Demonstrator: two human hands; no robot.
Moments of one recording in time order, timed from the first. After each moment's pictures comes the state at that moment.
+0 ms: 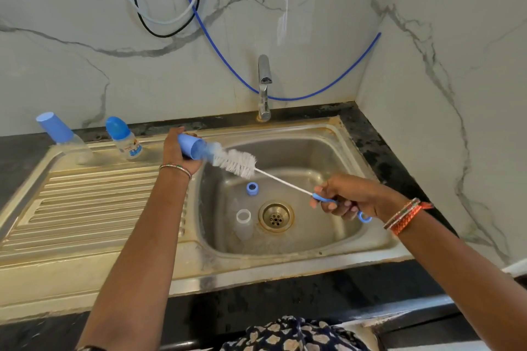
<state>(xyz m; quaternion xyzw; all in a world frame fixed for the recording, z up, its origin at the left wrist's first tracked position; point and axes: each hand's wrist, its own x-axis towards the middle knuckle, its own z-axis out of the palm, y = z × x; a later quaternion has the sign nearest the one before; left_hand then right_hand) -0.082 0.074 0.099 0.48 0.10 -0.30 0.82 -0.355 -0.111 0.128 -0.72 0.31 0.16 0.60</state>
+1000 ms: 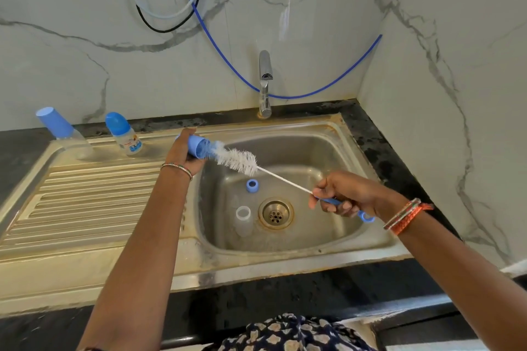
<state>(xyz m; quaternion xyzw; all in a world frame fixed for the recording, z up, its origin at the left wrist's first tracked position) -0.073 0.072 0.079 0.51 0.09 -0.30 0.80 -0.356 -0.110 0.129 -0.73 0.29 0.15 0.59</state>
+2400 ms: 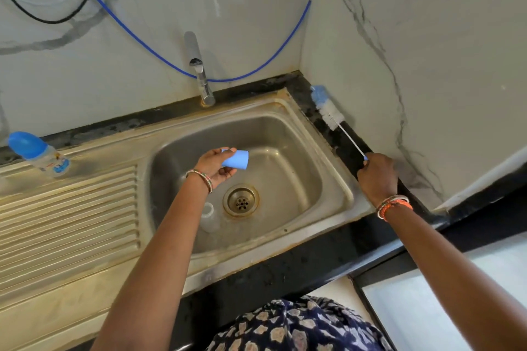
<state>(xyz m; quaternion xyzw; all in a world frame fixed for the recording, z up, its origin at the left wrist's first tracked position) -0.166 -0.030 0.034 0.64 -0.02 -0.46 0.62 -0.452 -0.194 0.024 -0.76 0.59 -0.20 0.21</state>
